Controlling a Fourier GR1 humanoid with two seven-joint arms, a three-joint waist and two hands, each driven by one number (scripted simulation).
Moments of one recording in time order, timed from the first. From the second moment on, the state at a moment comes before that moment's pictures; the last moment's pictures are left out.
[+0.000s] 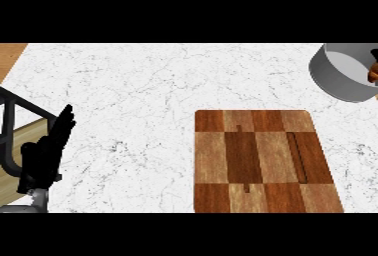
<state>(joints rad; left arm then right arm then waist) -0.01 0.40 -0.09 -1.53 0.07 0.19 0.11 -0.70 -0.58 -0.38 -1.20 0.82 0.07 0.11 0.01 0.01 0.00</state>
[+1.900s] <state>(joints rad) -0.11 0.36 -0.13 -1.50 0.05 0.17 0.13 -1.04 -0.78 -0.62 -0.22 0.74 -0.16 -0.41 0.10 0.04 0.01</state>
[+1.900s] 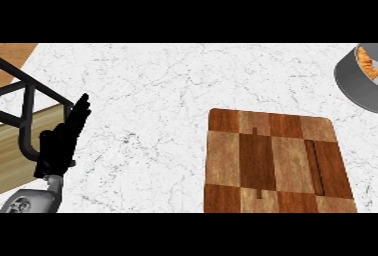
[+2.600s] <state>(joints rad) -0.07 0.37 -0.11 -1.51 0.05 0.18 0.12 -1.00 -0.90 -0.84 -0.16 0.50 0.10 -0.52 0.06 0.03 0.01</state>
